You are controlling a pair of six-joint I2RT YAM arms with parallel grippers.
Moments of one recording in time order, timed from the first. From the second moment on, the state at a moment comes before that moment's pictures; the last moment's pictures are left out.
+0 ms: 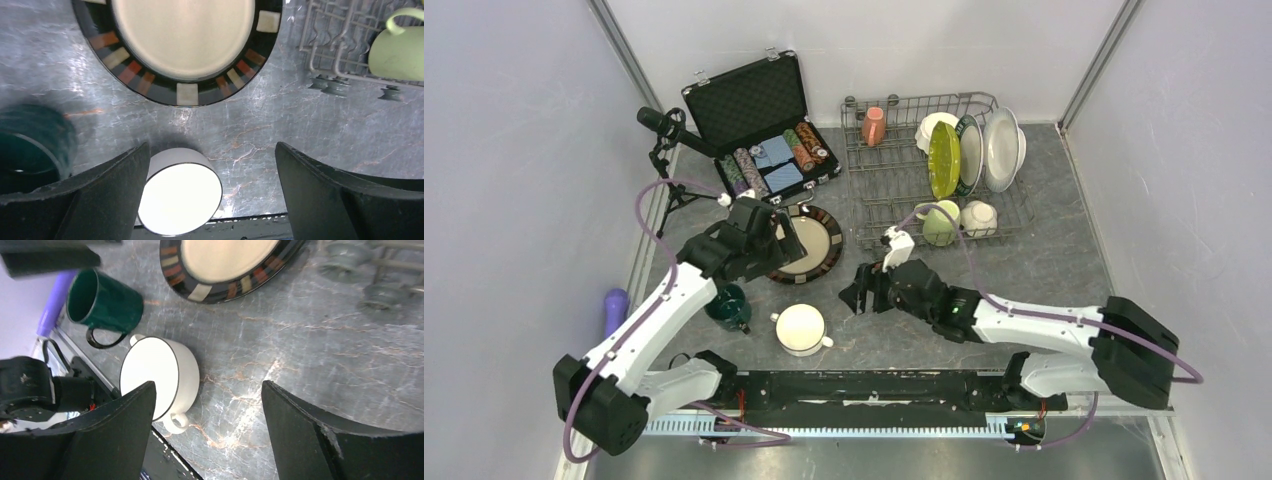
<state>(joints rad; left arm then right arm) -0.49 1.09 0.92 -0.74 -0.11 -0.81 1.03 1.22 0.57 0.24 0.17 0.69</state>
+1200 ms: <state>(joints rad) -0.49 0.92 0.97 -0.83 -0.20 -0.56 1.27 1.79 1.09 -0.17 0.36 0.50</state>
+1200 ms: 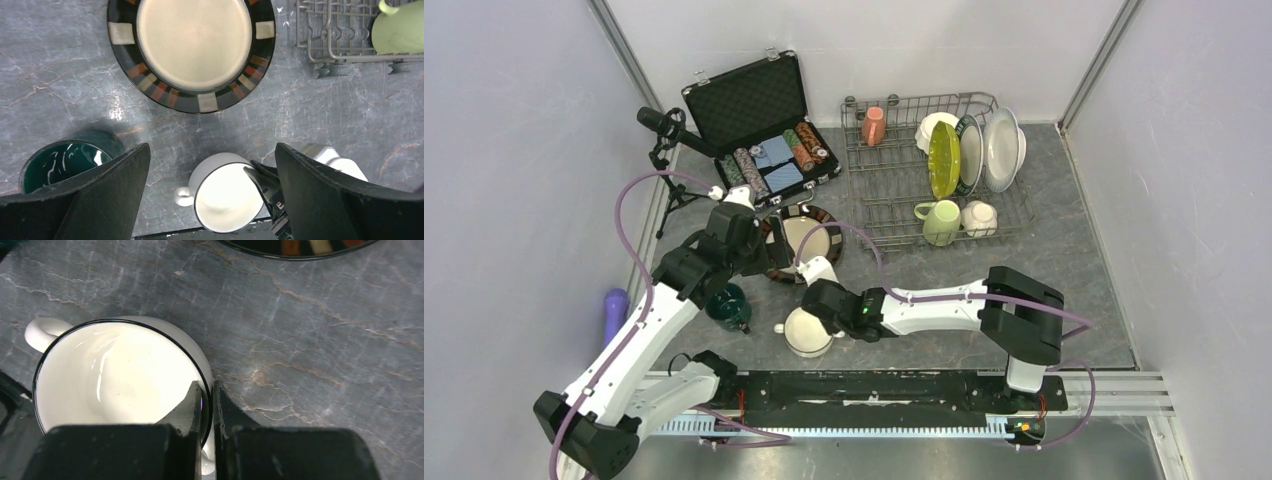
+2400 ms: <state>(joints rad) -0.49 1.14 0.62 -0.45 -0.11 -1.15 0.86 0.92 0.38 -0.35 0.52 0.57</state>
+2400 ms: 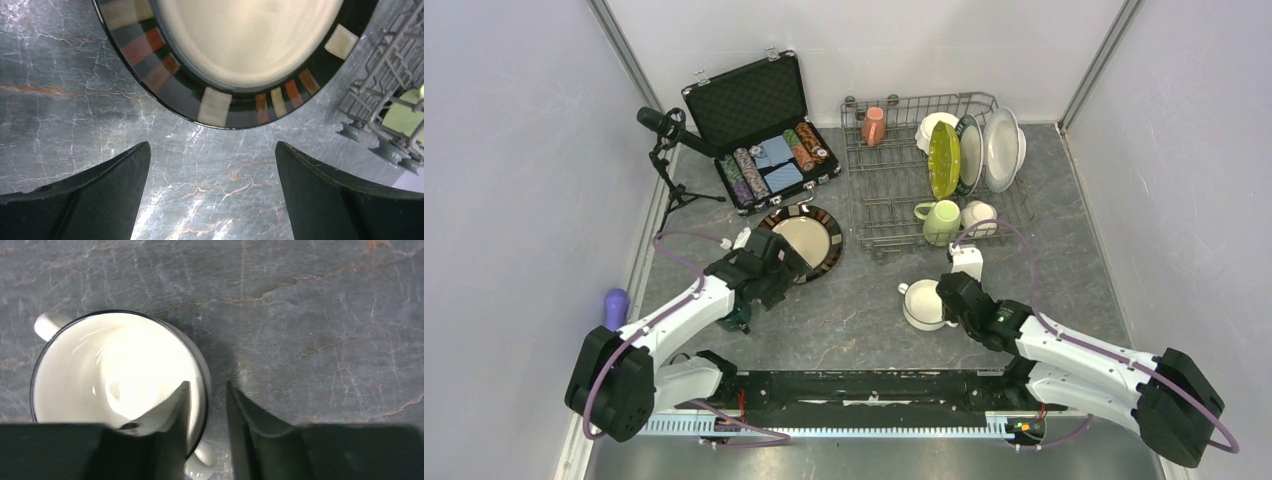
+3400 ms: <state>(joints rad) -0.49 1.35 0.38 0.16 -0.21 -1.65 0.83 0.69 0.38 -0.33 0.53 0.56</state>
